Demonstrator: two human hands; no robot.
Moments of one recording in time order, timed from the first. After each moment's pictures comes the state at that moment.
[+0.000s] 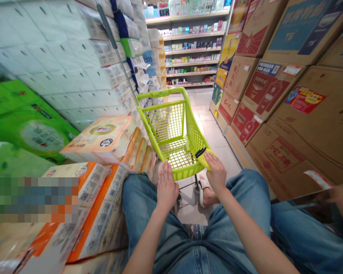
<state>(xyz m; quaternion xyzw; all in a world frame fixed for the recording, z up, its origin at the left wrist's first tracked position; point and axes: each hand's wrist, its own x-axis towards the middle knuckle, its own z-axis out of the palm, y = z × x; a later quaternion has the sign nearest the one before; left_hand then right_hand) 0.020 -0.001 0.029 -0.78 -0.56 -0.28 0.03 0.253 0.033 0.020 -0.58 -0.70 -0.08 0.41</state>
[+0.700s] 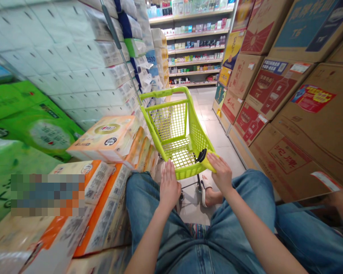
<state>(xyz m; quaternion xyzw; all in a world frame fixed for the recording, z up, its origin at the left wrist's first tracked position) 0.018 -0.001 0.030 -0.78 -0.56 -0.28 0.03 0.265 0.030 0.015 -0.53 -0.75 -0.10 0.39</state>
